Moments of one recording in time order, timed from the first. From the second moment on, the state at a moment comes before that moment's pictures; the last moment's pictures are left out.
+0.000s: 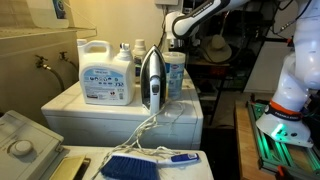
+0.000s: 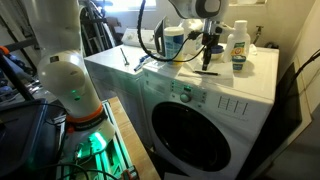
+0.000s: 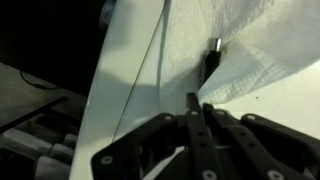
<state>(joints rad) 0.03 0.24 -0.12 -1.95 -0.01 2.07 0.69</state>
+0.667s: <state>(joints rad) 0.03 0.21 -0.12 -2.06 -0.01 2.19 0.69</state>
